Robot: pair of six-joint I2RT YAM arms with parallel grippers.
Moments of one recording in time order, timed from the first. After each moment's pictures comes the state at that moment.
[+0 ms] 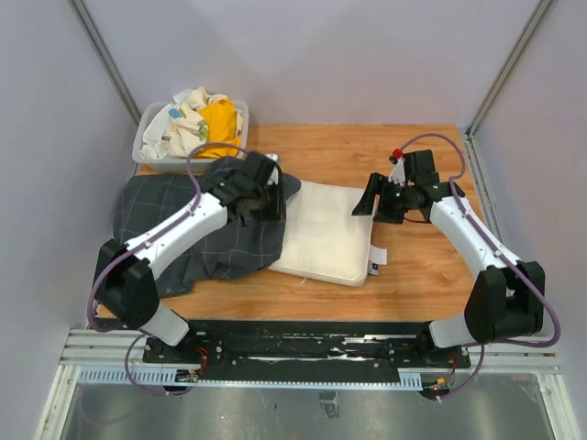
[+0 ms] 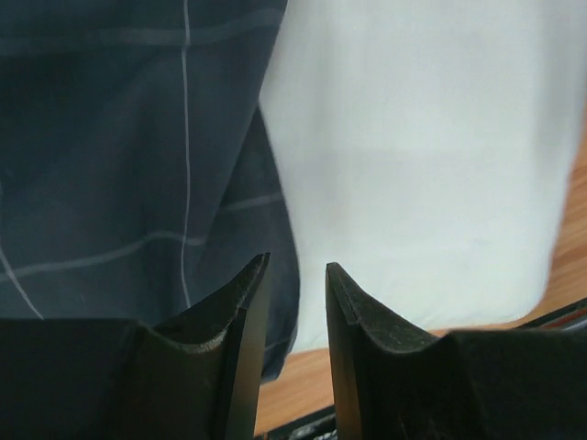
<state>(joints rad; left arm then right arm) -0.57 1.55 1.35 -0.62 0.01 -0.48 0.18 1.45 1.14 -0.61 -0.42 0.43</state>
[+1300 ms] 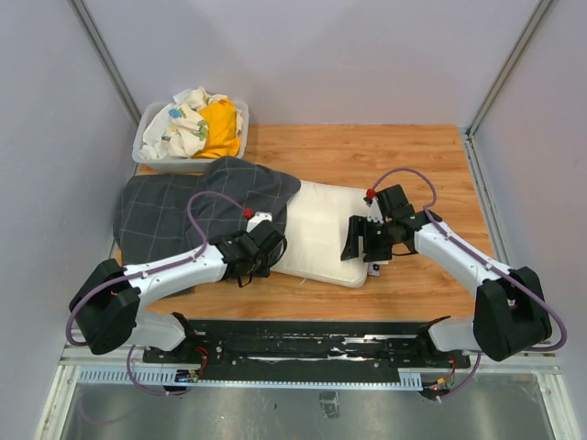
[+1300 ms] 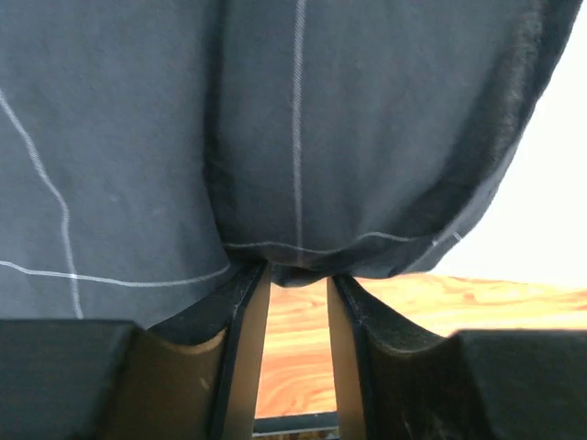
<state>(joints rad) -0.85 1.33 0.77 -0.54 -0.35 -0.66 0.39 1.33 0.85 -0.61 -0.36 0.42</state>
